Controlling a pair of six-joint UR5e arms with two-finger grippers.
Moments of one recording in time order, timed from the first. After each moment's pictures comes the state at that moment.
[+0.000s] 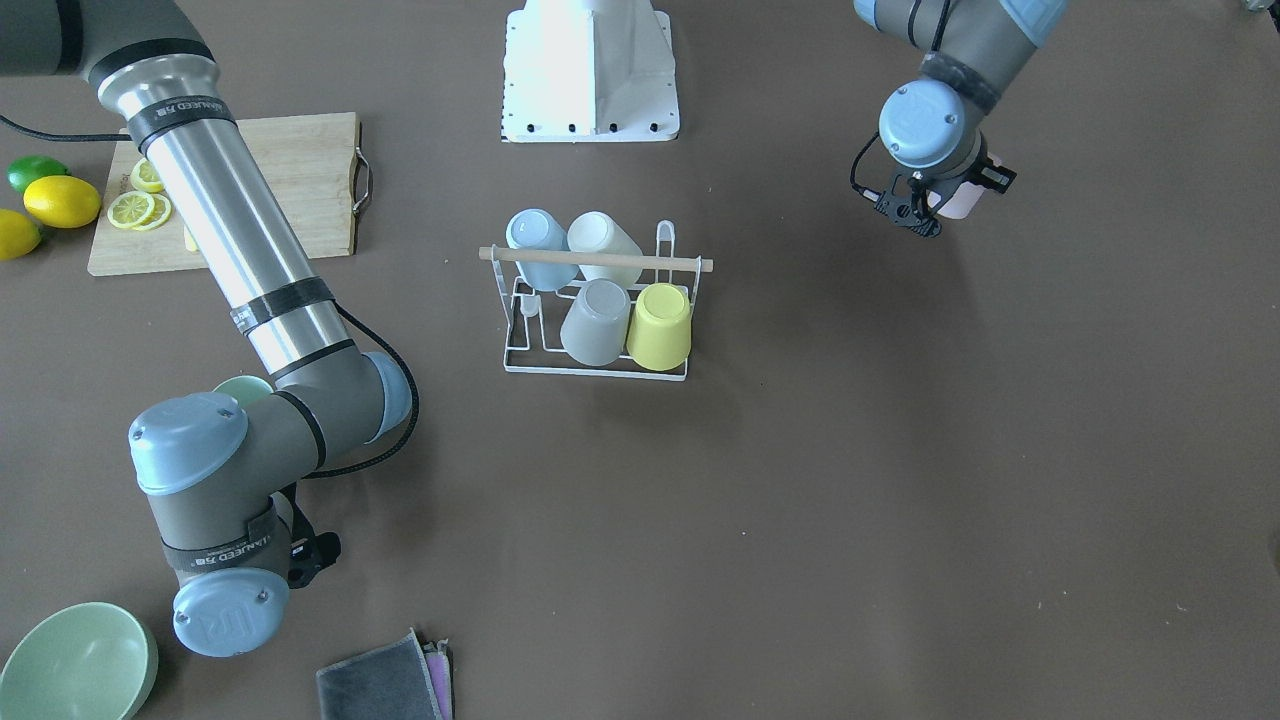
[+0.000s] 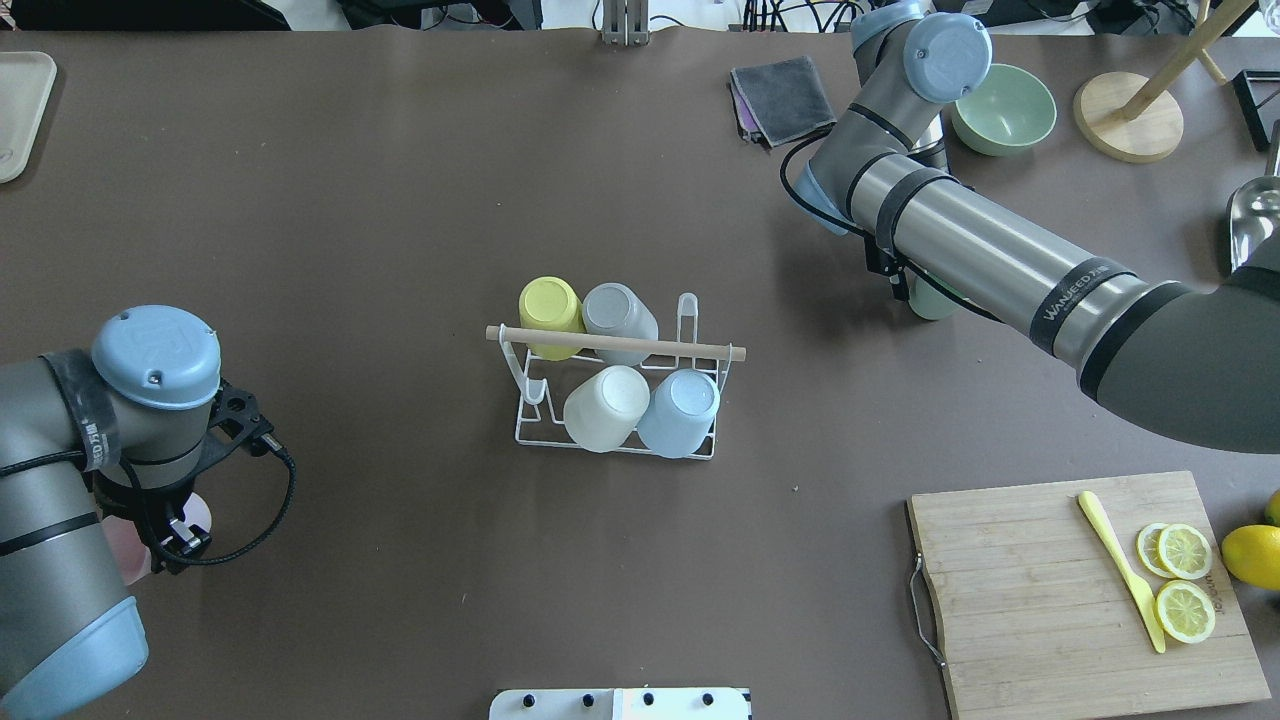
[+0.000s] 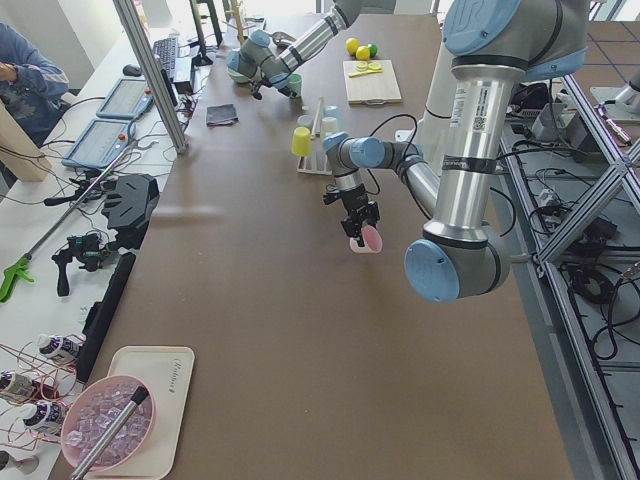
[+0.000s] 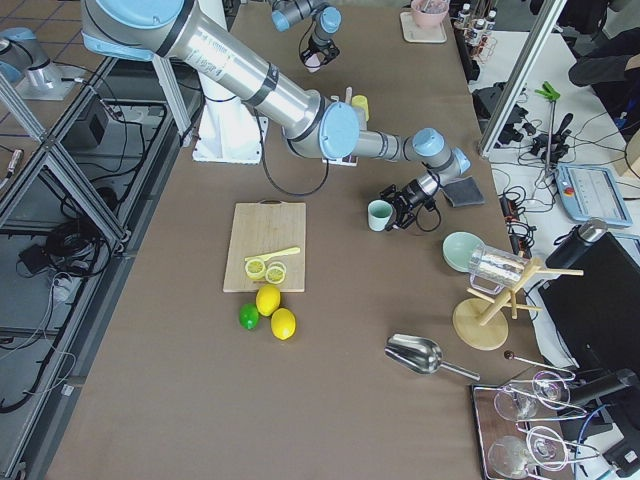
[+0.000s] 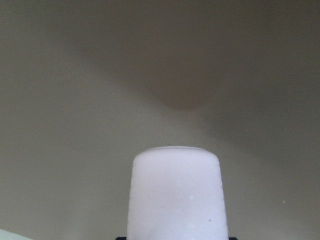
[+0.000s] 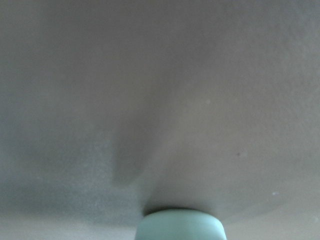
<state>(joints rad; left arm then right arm) -0.55 -1.71 -2.08 -1.02 -1.98 -0.29 0.91 -0.43 0.39 -2.09 2.24 -0.30</state>
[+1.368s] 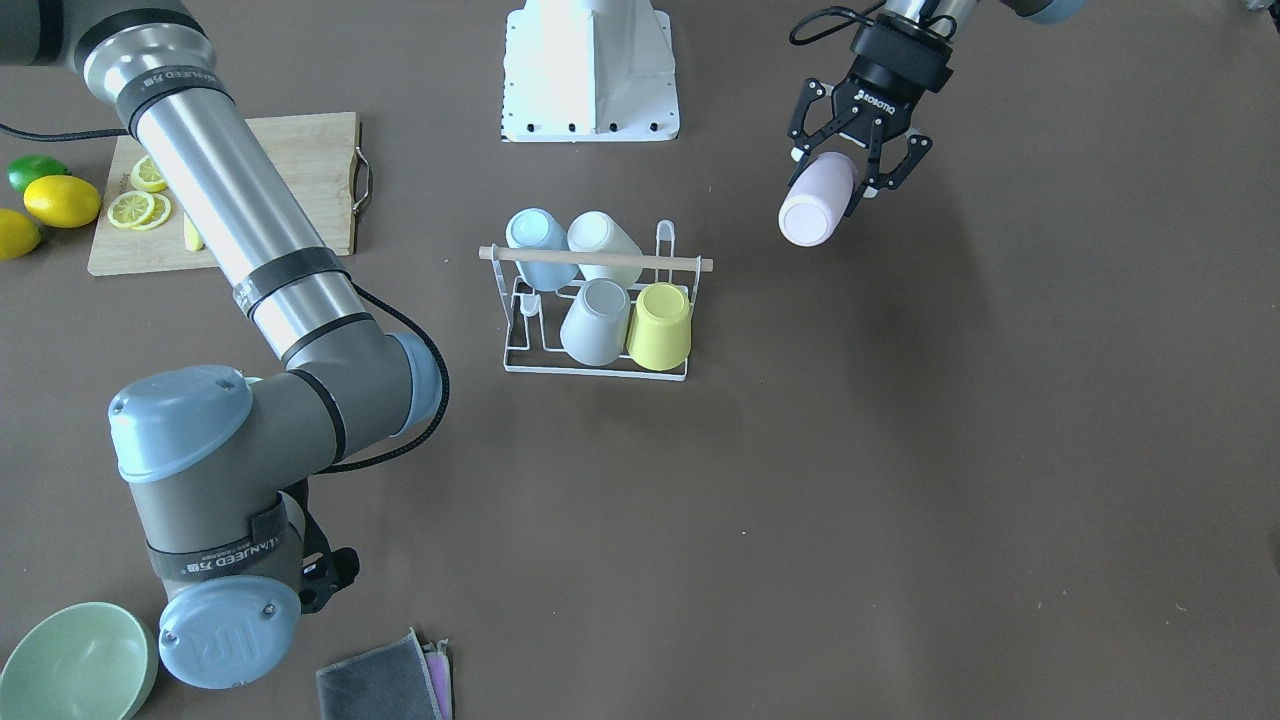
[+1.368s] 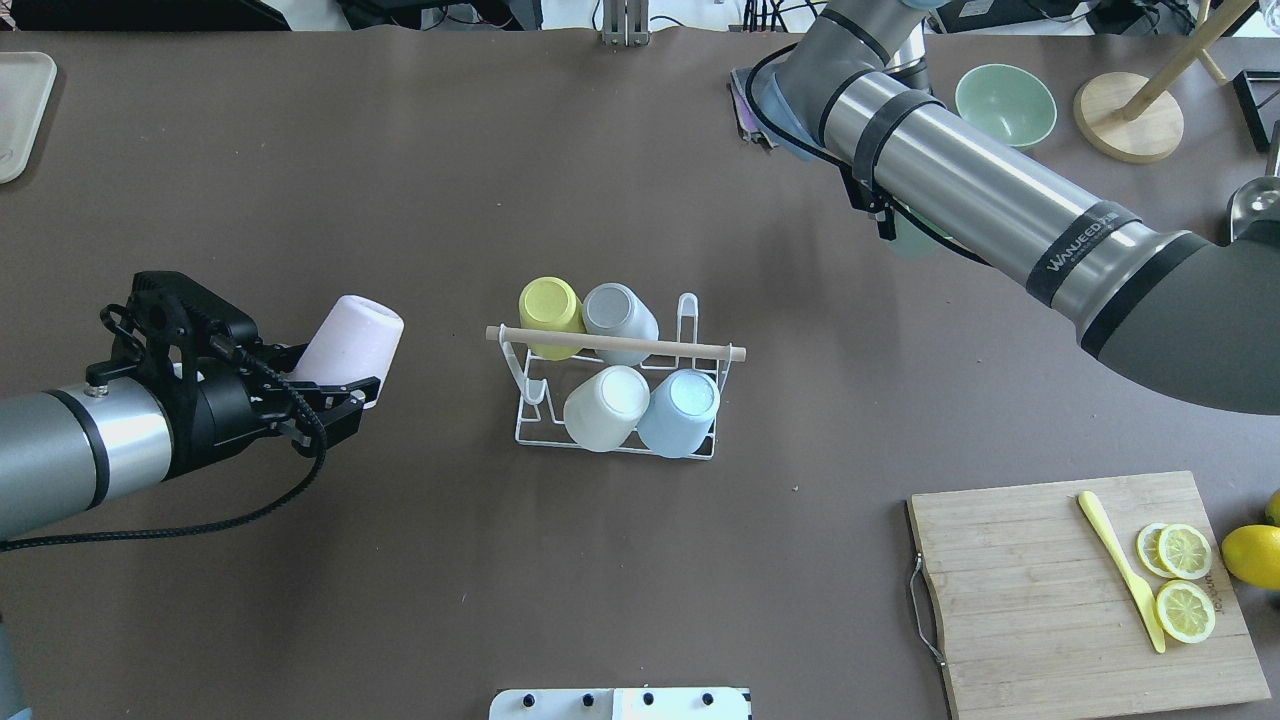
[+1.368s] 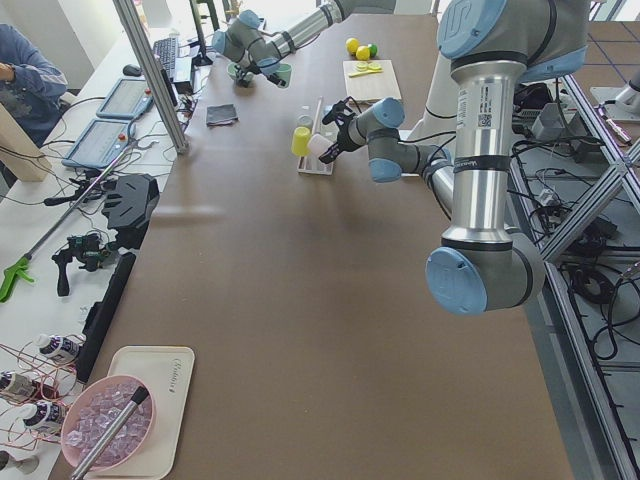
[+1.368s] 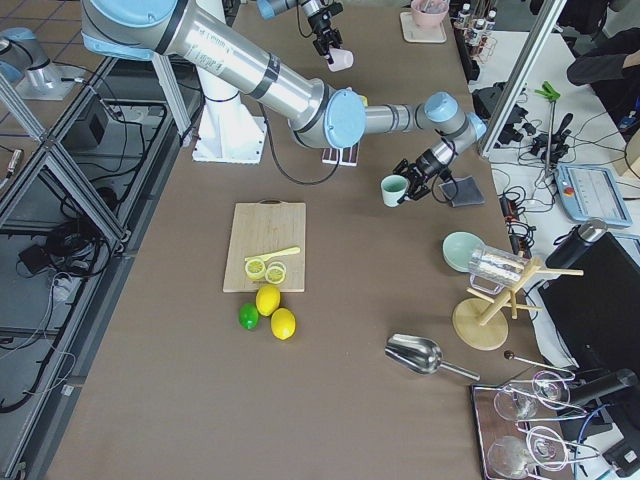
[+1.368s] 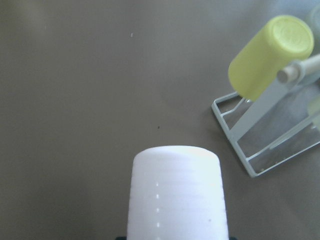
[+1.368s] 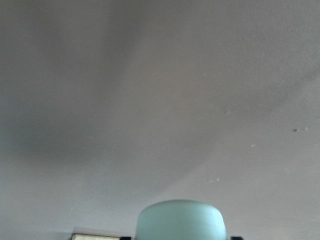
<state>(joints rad) -0.40 -1.57 -2.20 -2.32 -1.35 -0.78 0.97 -0.37 0.59 -2.24 2.21 -0.29</state>
